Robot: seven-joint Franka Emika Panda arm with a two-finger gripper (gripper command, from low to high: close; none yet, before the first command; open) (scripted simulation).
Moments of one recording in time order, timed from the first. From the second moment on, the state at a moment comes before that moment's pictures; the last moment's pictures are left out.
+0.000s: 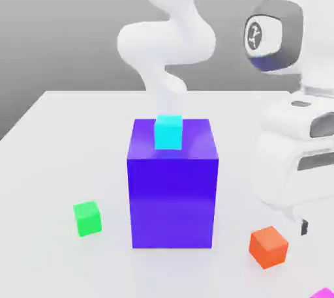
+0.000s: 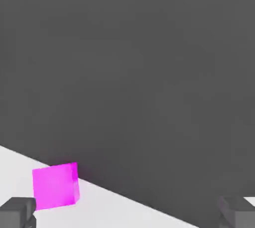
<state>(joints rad) 0.18 0.28 0.19 -2.09 -0.15 2.50 0.83</state>
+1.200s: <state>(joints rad) -0.08 0.22 0.22 -2.29 -0.08 2.62 0.21</state>
